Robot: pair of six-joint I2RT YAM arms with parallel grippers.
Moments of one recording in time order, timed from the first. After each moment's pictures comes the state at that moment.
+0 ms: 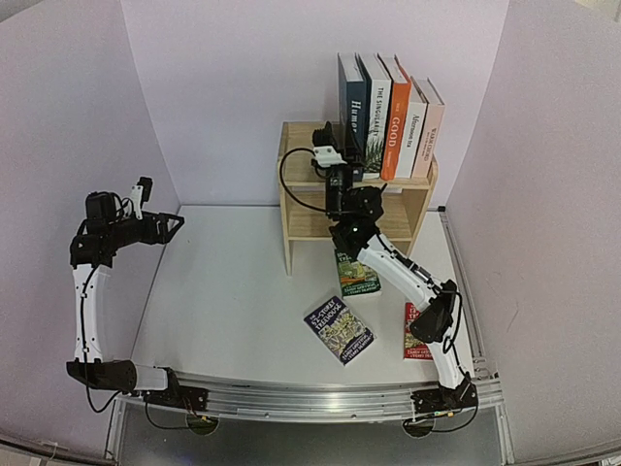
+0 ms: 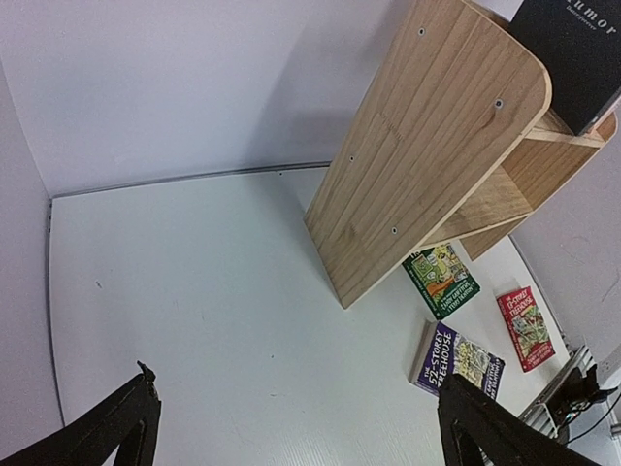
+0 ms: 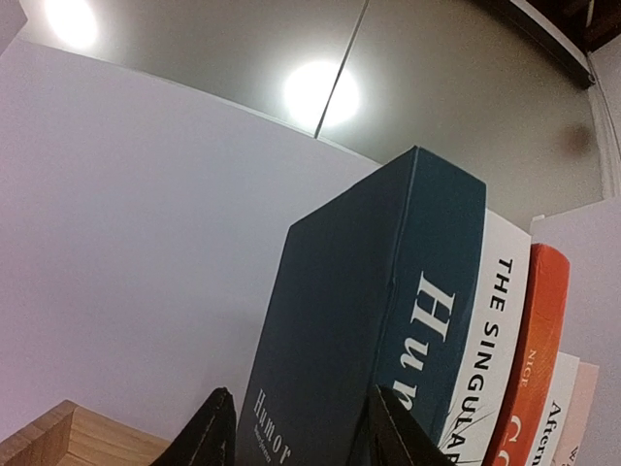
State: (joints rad) left arm 0.08 1.30 1.75 -1.02 0.61 0.03; right arm 0.84 2.22 2.41 0.74 0.62 -1.05
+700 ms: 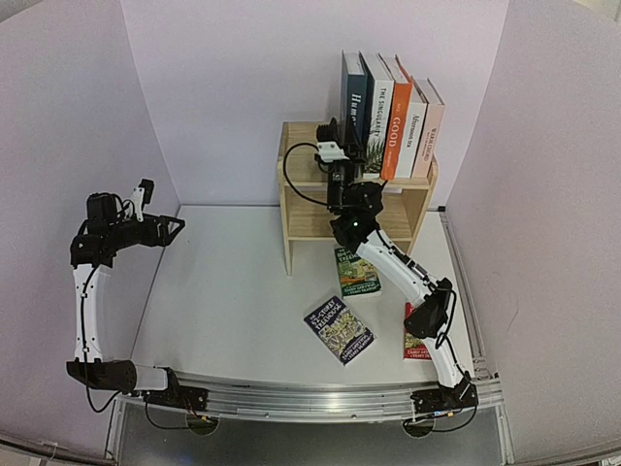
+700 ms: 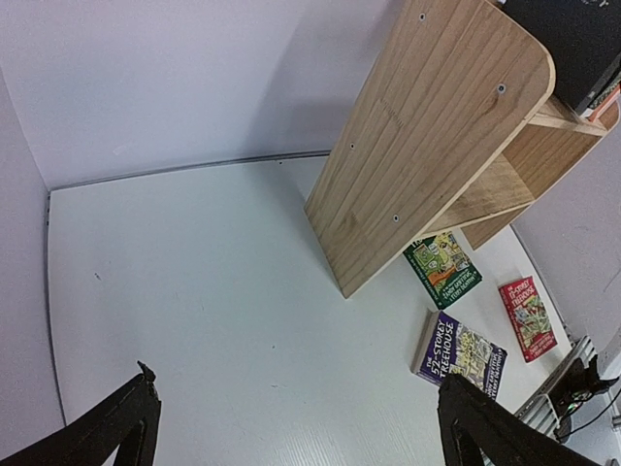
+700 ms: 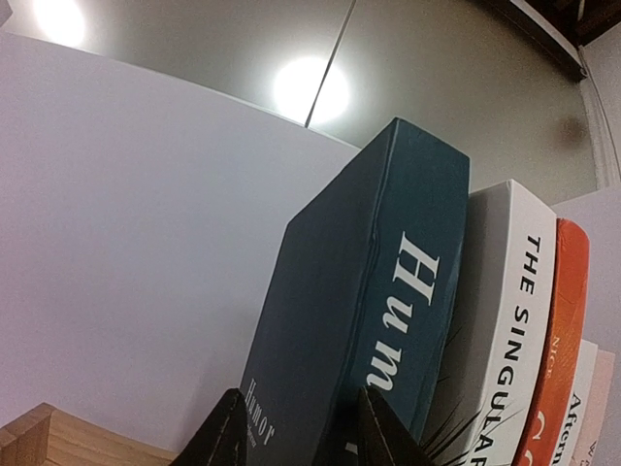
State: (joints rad) left arm 0.08 1.30 1.74 -1.05 0.61 0.06; right arm 0.80 2.31 2.53 0.71 0.61 -1.03
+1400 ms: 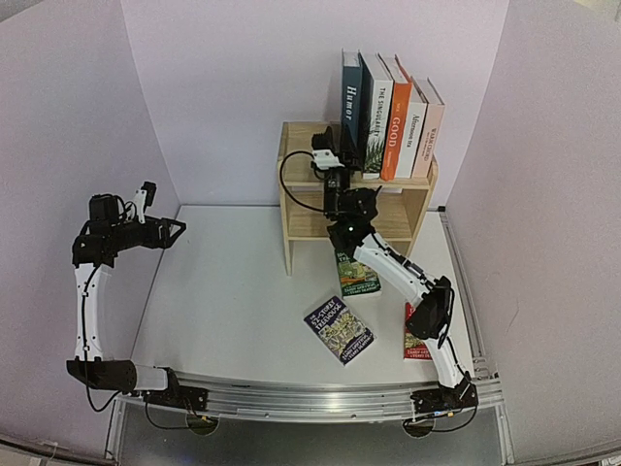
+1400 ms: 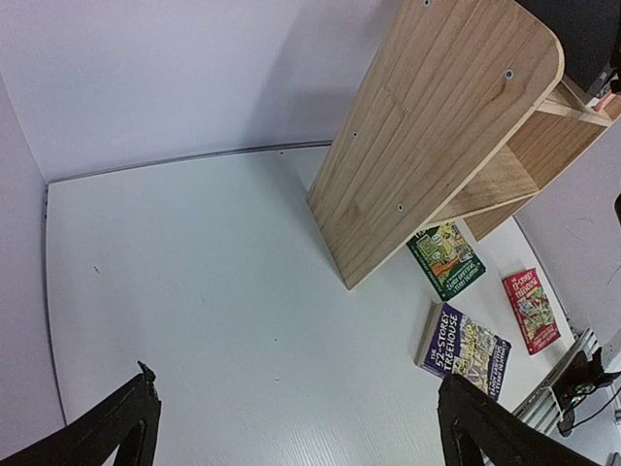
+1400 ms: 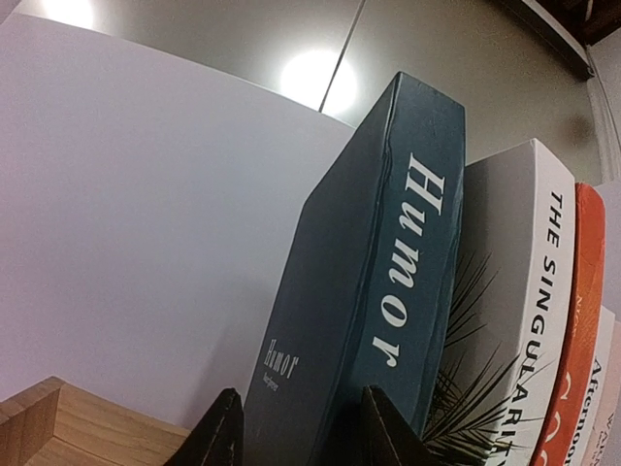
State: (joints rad) left arm 0.08 1.30 1.71 -1.05 0.61 0.08; right arm 0.80 2.29 2.41 0.79 0.62 -1.03
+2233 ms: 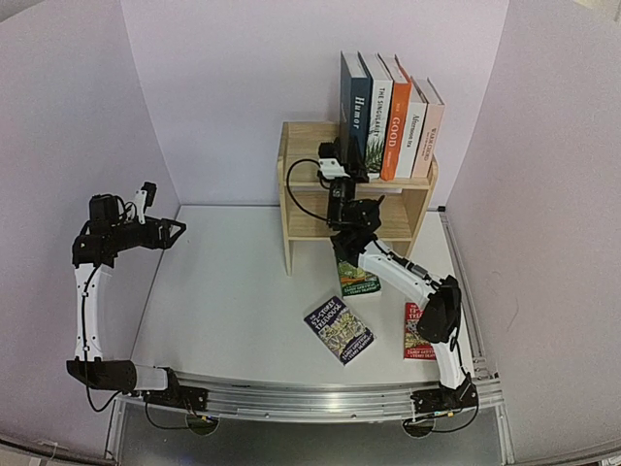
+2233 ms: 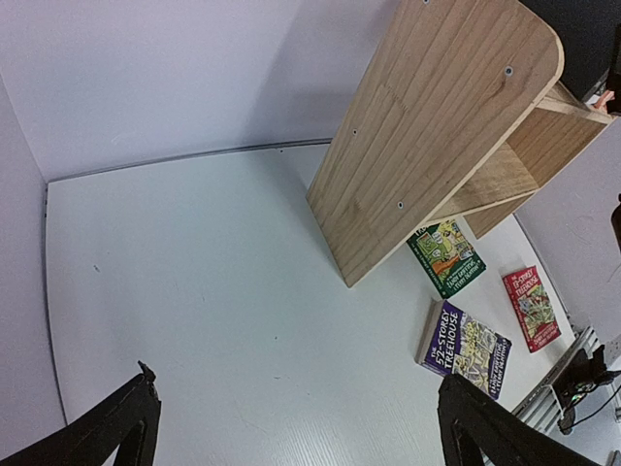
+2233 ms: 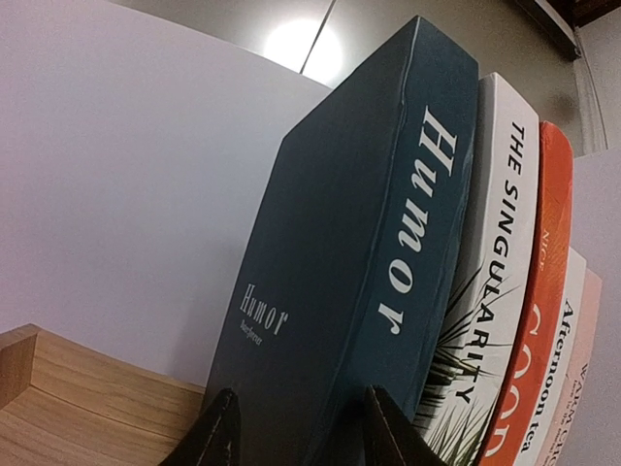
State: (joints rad) left arm 0.08 1.30 1.71 -1.06 0.61 0.08; right arm 0.81 2.17 2.13 0.94 0.71 -1.07
